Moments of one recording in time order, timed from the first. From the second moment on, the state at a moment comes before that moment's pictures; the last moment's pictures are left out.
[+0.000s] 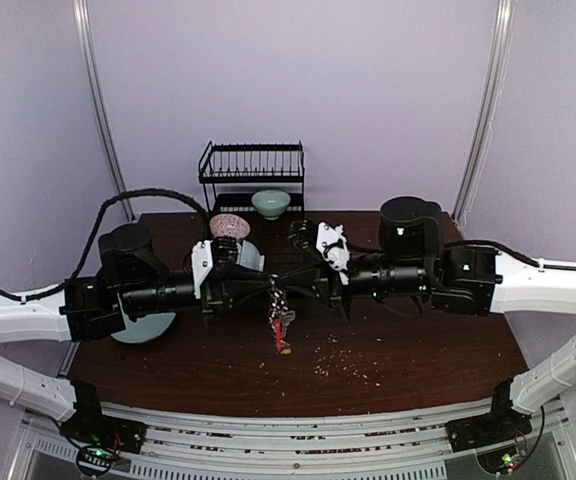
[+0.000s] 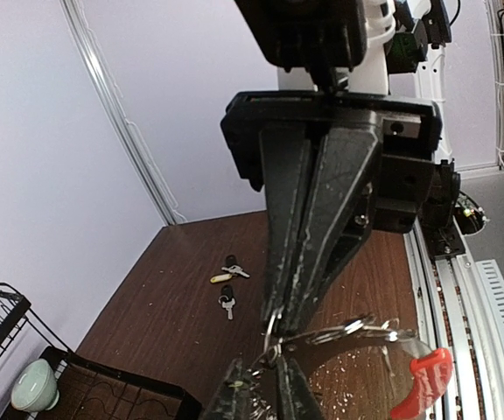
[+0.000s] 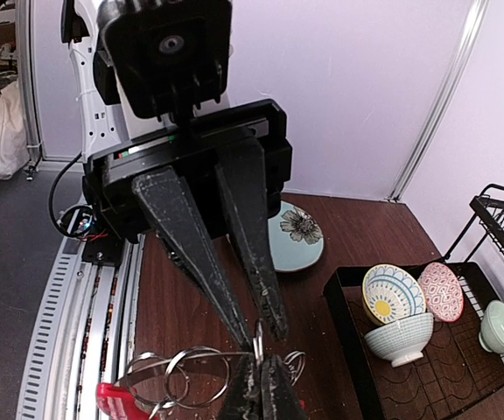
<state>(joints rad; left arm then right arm) -1.04 1.08 0.77 0.21 0.25 0.35 1.12 1.33 1.10 -0.01 -0.23 -0.28</state>
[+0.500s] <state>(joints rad) -1.04 1.08 0.78 0.21 0.30 0.34 1.12 1.33 1.11 -0.02 -0.24 -0.28</state>
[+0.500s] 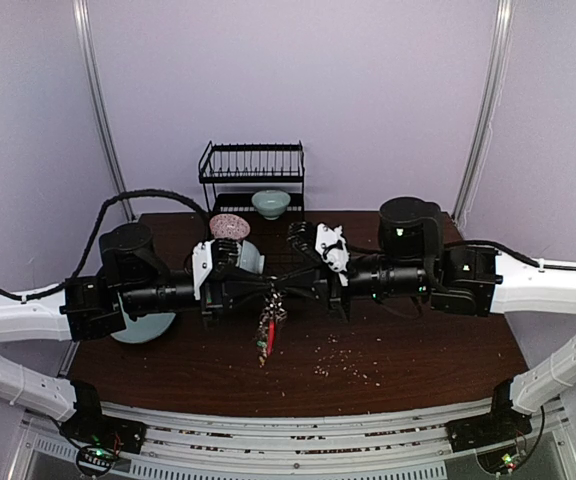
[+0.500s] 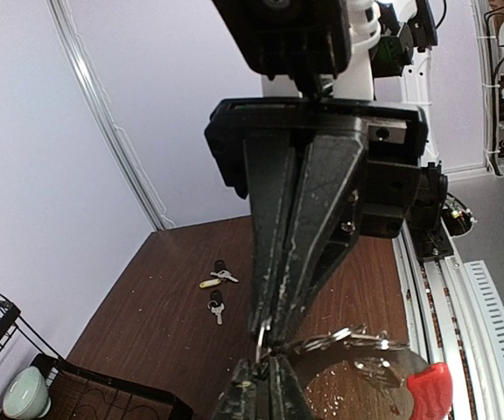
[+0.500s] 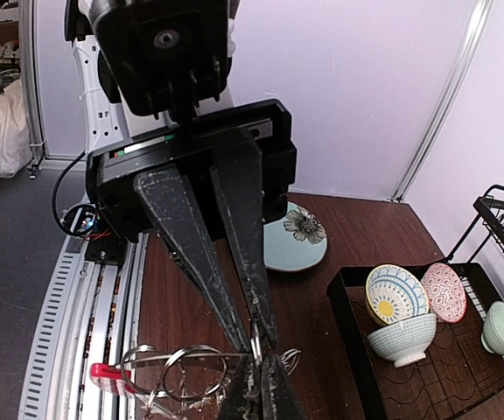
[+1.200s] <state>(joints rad) -1.04 1.09 0.78 0.21 0.30 0.32 1.12 1.35 1.12 -0.03 -0.22 -0.29</state>
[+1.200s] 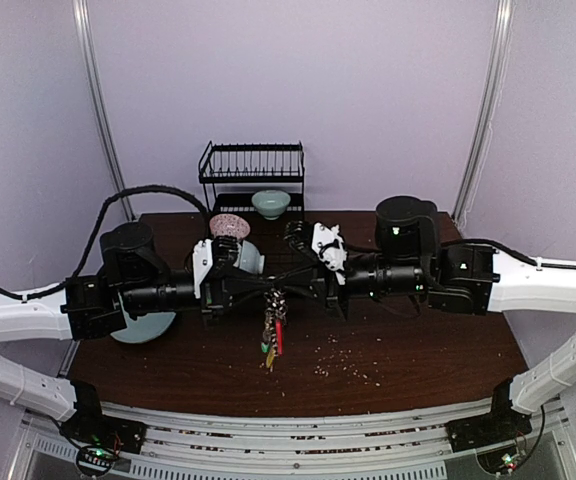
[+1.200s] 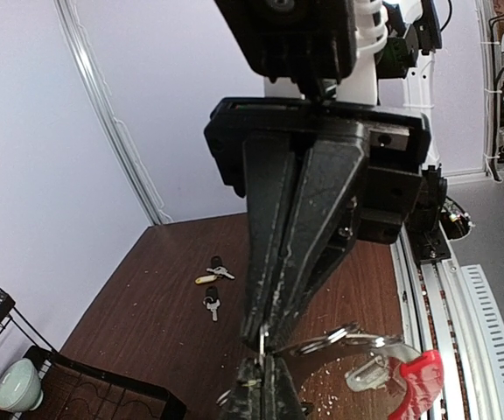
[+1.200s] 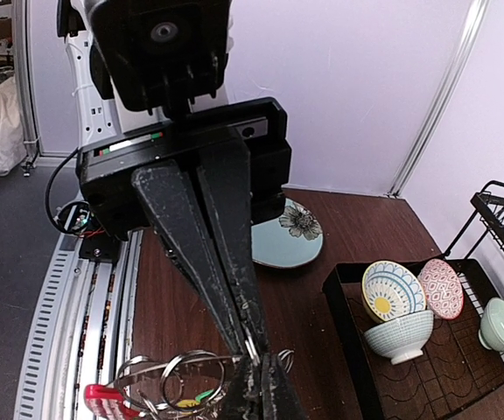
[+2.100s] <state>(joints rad) -1.04 1.07 0.78 0.16 0.04 0.47 0.33 1.64 1.08 -0.36 0.05 0.31</state>
